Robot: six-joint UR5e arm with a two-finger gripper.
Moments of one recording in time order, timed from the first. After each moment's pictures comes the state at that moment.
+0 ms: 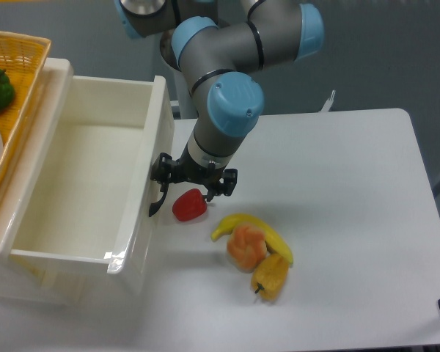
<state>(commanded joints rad) 2.40 -1.84 -1.54 -1.47 1.23 0.46</state>
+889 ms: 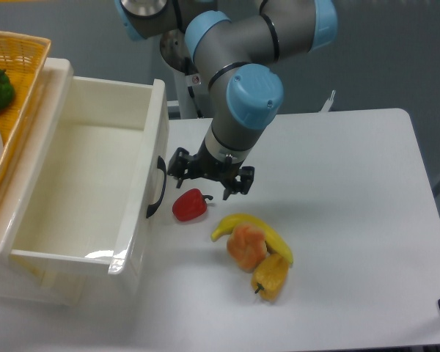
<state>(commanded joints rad) 2.44 -1.83 -1.54 -1.46 1.43 0.70</state>
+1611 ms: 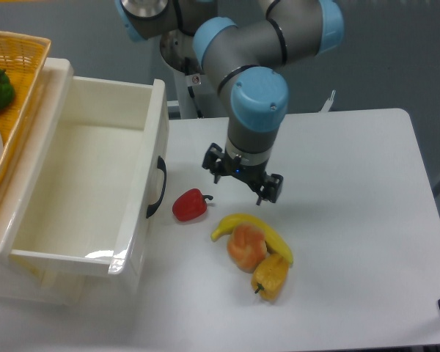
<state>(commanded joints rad) 2.51 -1.85 -1.53 -1.35 1.51 1.10</state>
